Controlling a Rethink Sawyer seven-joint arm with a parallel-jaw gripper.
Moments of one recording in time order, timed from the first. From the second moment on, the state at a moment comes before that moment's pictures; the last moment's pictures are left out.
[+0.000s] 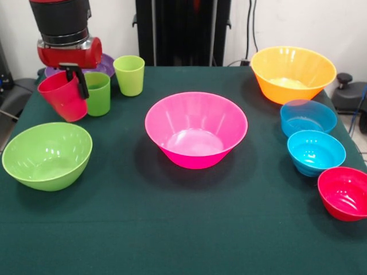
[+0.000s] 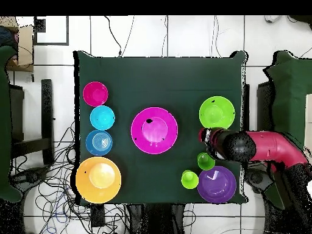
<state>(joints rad) -1.09 -0.66 0.73 1.77 -0.75 0.73 1.94</state>
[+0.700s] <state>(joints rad) -1.01 -0.70 0.68 1.80 -0.70 0.73 1.94</state>
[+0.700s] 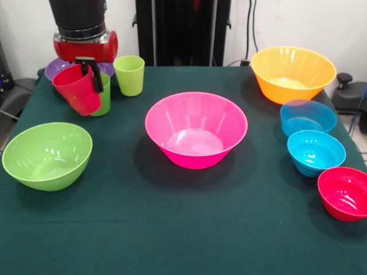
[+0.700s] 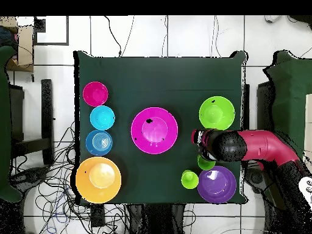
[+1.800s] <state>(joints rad) -0.82 -0.72 0.51 1.82 -0.64 0.73 1.97</state>
